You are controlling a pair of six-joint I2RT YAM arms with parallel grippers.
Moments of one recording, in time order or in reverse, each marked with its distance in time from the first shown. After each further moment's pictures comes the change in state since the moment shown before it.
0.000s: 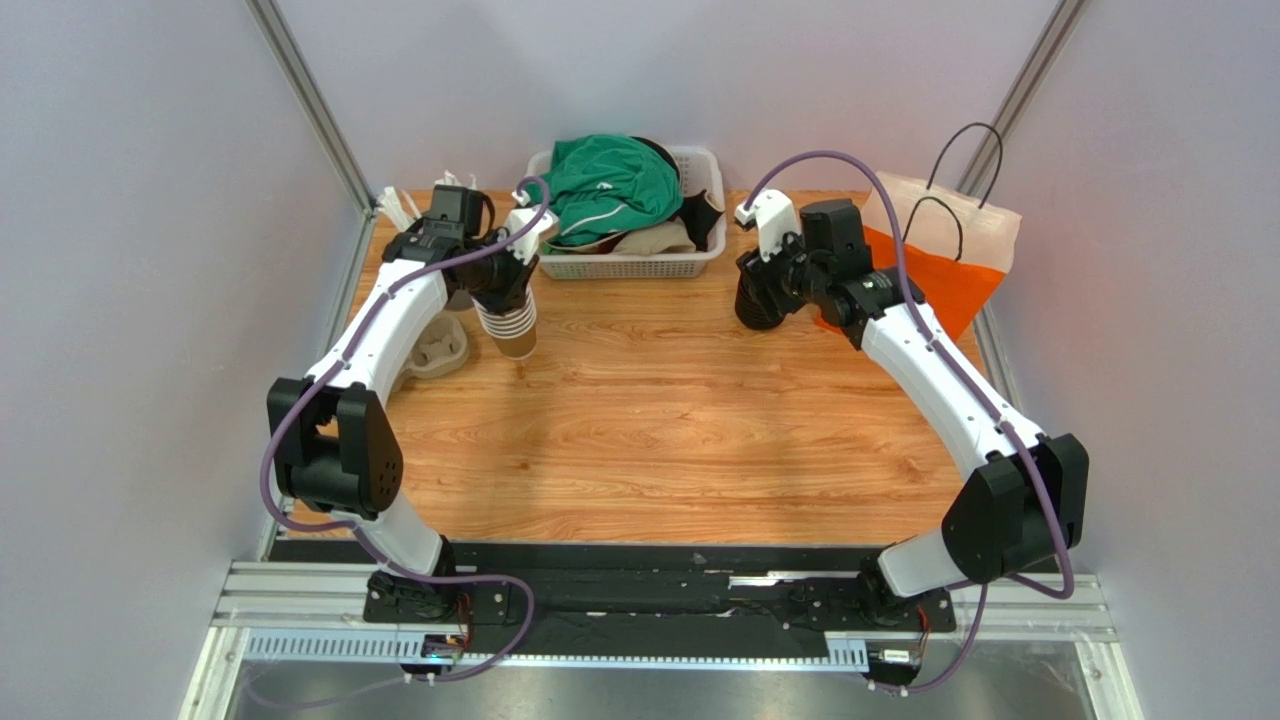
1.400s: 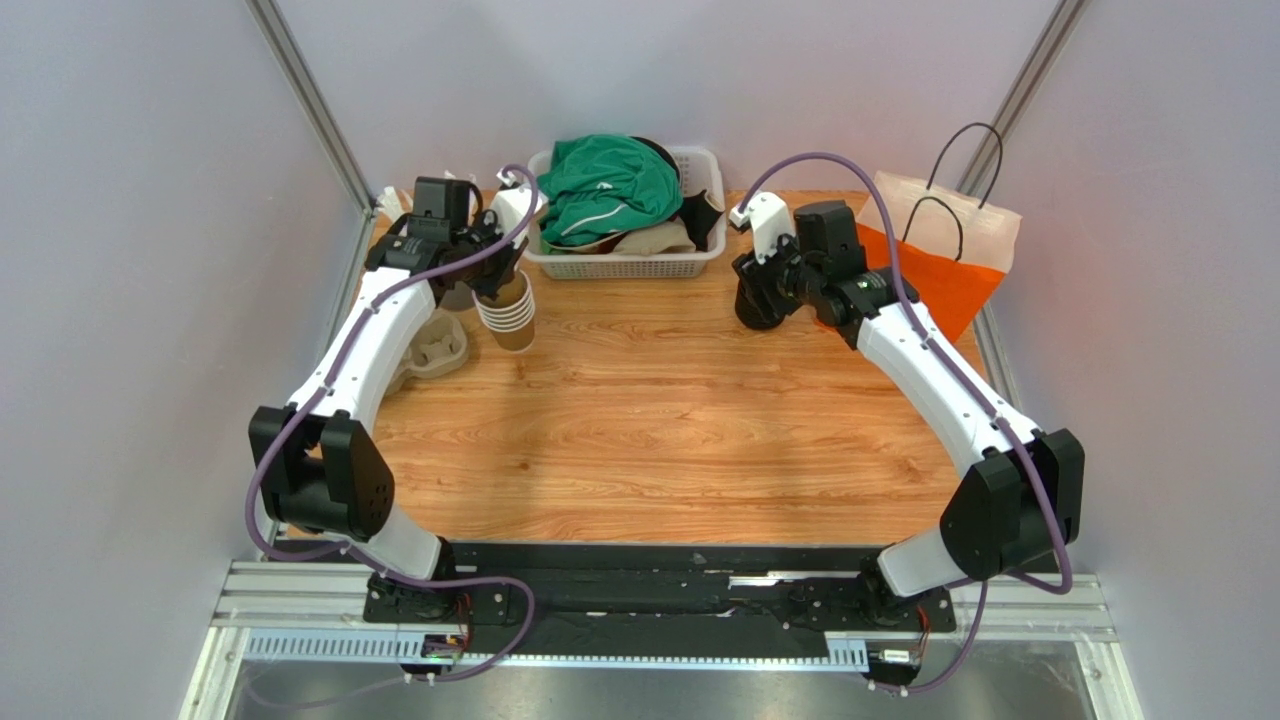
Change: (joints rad) left arm 0.000 -0.086 0.001 0.077 -0.068 -0.024; right arm 0.015 0.013 0.000 0.000 0.006 0.000
